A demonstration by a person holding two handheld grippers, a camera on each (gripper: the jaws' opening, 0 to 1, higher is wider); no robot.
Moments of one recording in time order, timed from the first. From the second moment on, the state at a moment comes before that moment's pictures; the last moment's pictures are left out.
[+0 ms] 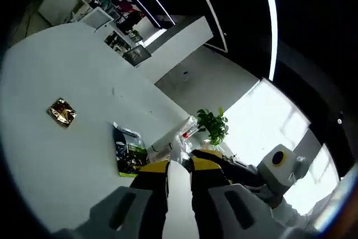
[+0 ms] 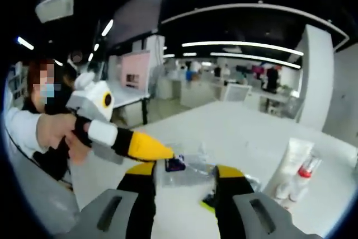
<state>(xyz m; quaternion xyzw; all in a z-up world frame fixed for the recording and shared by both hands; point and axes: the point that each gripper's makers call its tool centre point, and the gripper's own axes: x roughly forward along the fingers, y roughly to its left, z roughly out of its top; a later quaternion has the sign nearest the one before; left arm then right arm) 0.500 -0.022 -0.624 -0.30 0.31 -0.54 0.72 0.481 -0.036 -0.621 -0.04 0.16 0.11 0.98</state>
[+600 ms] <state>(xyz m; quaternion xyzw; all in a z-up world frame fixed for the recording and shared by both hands) 0.510 -0.019 -0.644 -0.26 0.33 -0.54 0.73 0.459 -0.066 -0.666 -0.04 0.21 0.08 0.97</state>
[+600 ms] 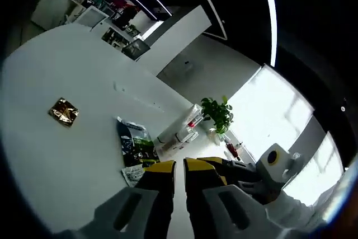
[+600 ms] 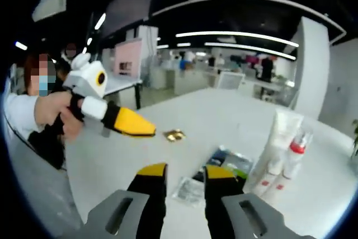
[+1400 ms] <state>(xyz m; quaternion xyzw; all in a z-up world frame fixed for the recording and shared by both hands) 0.503 -0.009 -0.647 -0.20 0.29 -0.56 0.75 0.464 -0.059 -0.742 -0.04 0.34 0.08 0.94</state>
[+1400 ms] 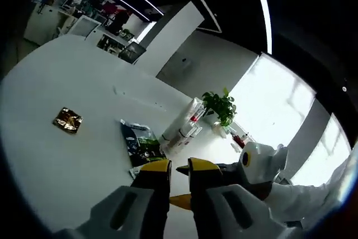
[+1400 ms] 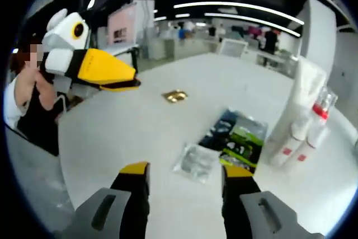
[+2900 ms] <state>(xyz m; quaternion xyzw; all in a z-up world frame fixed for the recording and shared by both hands) 0.501 0.002 -0.637 -0.09 0.22 -0.58 0.78 0.490 -0.074 -0.792 -0.02 0.38 0.01 0.93</state>
